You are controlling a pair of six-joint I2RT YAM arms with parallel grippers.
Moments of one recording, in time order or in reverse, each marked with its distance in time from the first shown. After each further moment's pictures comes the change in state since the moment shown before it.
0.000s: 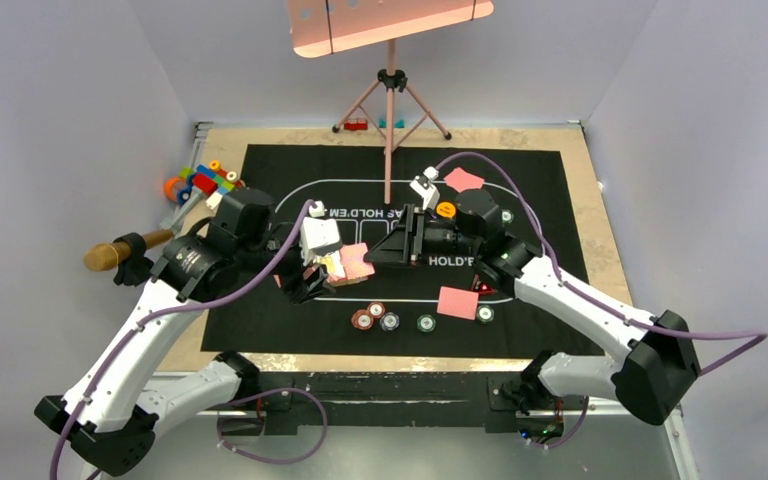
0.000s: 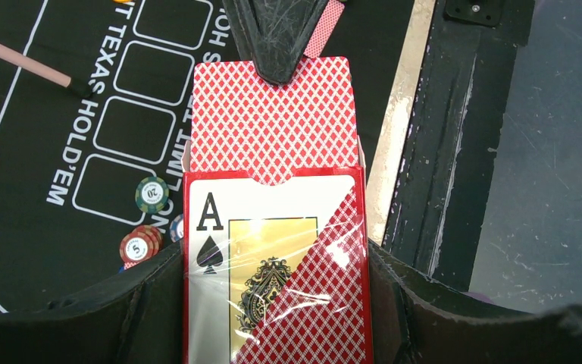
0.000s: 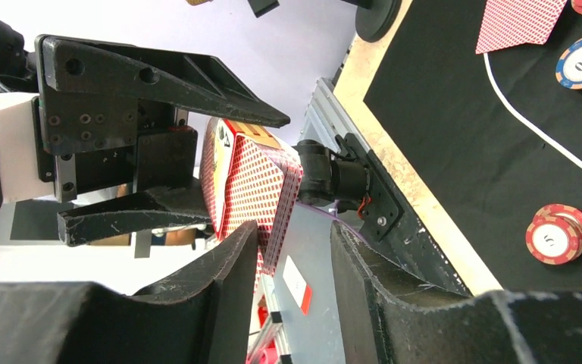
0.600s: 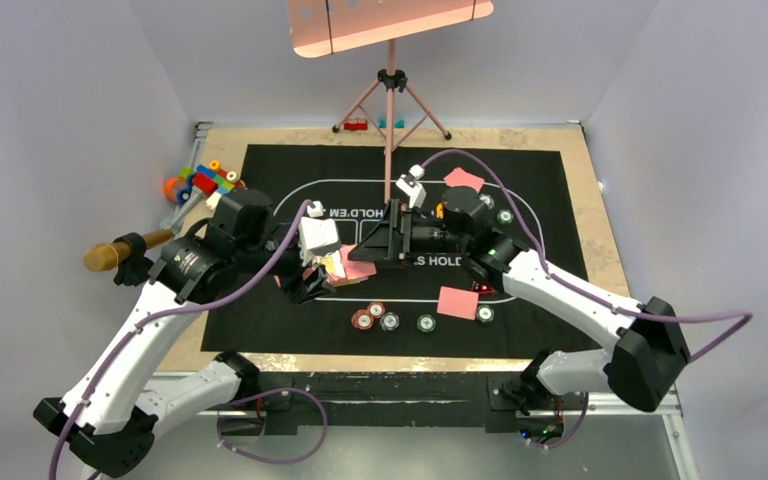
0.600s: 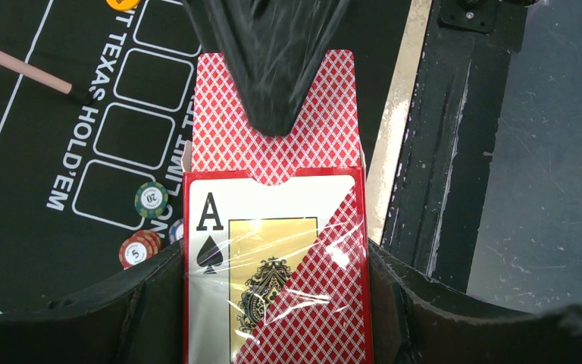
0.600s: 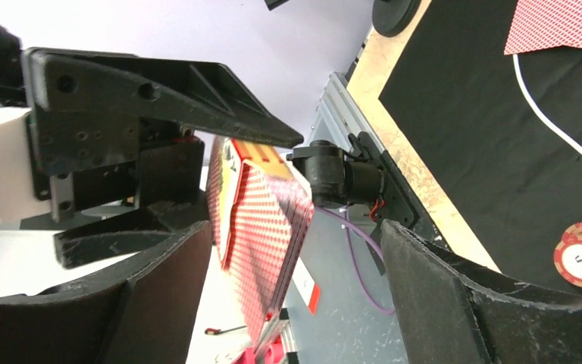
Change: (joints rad) left arm 0.000 -0.010 0.000 0.010 0.013 -0.005; right arm 0.032 0.040 0.038 0.031 0.004 0.018
